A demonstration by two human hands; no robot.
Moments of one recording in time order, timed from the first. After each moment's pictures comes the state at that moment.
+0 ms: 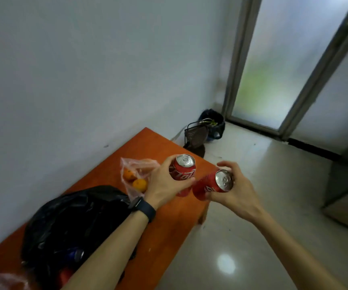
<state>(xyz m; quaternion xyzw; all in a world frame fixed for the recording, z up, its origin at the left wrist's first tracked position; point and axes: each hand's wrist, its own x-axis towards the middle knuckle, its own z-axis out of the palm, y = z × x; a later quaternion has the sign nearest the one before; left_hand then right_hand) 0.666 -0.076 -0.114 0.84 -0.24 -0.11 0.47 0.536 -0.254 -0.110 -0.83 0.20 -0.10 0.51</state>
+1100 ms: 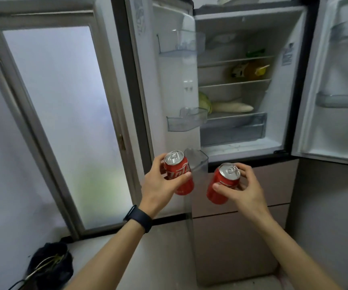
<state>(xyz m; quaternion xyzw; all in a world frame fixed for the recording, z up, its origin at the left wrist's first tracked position) 0.387 -0.783 0.066 0.57 -0.58 -0.14 0.56 0.159 -0.823 0.037 -0.61 0.40 -0.56 0.40</state>
